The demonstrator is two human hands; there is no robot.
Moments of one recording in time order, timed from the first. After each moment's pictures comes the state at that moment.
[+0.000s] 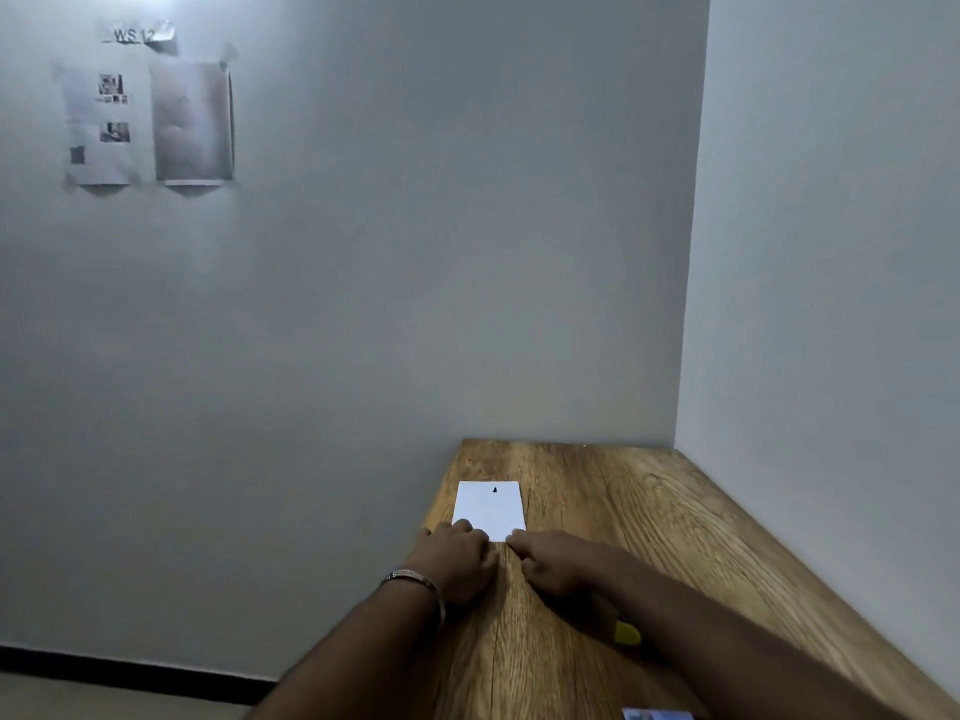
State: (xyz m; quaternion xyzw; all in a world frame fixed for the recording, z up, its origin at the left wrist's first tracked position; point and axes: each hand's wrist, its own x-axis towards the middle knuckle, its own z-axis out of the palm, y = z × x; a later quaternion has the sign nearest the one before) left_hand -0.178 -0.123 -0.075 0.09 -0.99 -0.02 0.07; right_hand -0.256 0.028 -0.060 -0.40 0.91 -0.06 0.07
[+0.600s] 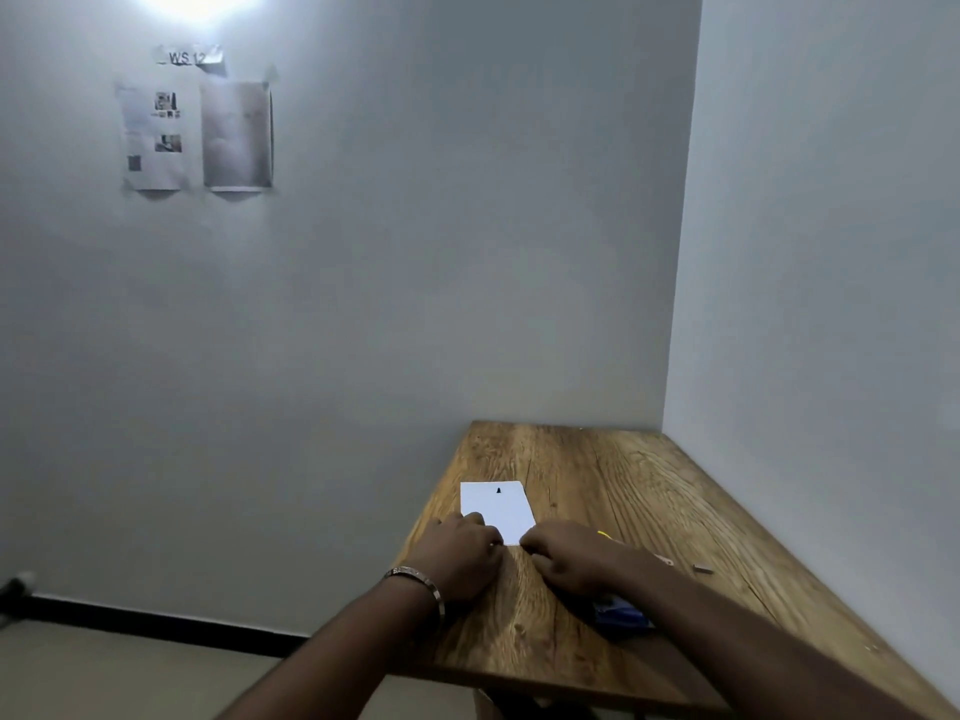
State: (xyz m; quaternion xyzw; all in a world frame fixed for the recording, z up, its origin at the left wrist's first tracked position) left_hand -0.062 -0.072 -0.072 0.05 -0.99 0.00 0.11; right_hand -0.140 0.093 -0.052 -0.45 0.89 -0.04 0.00
